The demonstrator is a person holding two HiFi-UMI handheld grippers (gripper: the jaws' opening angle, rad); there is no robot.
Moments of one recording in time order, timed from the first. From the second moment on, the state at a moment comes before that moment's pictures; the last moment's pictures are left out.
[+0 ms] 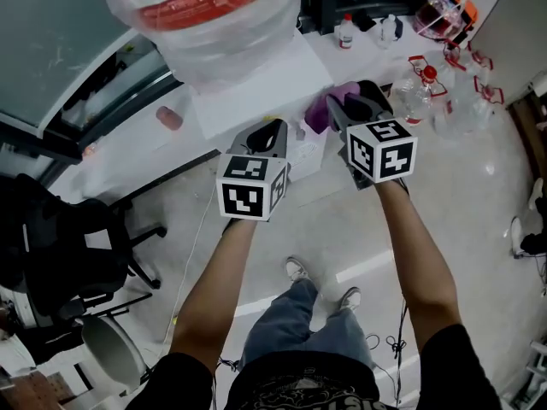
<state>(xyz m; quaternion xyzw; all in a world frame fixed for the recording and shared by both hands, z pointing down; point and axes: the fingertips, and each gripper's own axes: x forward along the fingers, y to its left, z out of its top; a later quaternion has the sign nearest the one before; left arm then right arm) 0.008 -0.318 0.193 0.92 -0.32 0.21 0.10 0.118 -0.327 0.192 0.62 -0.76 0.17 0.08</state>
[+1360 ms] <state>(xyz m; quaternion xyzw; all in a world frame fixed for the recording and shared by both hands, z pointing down) -0.007 -0.268 0.388 0.90 -0.40 0.16 0.07 0.122 -0.328 0.386 0.56 -0.82 0.08 0.10</state>
